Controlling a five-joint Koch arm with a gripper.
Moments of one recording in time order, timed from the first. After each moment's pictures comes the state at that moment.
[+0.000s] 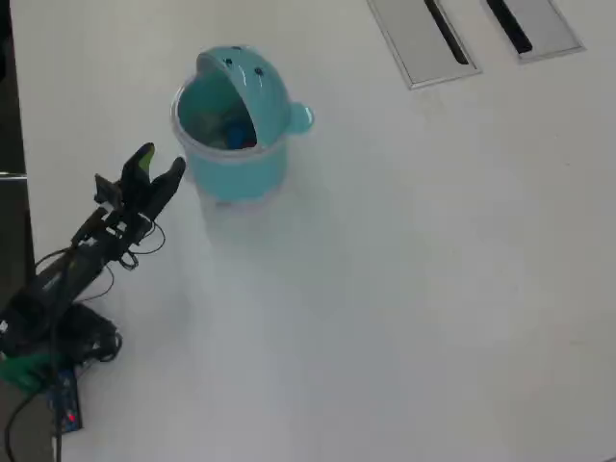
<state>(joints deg) -37.9 123.6 130.0 -20.1 -94.7</state>
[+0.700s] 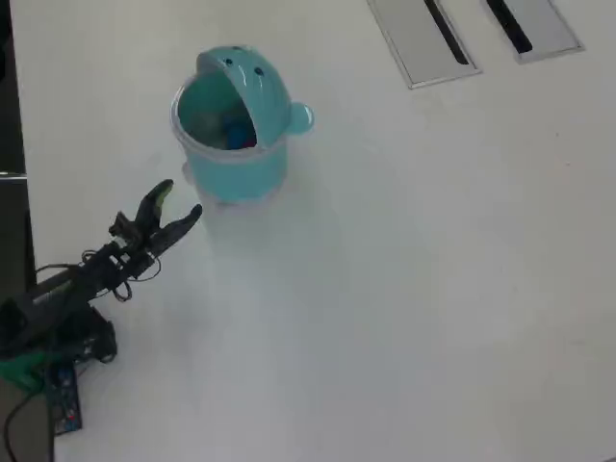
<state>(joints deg) -23.0 131.3 144.1 -20.1 -79.7</state>
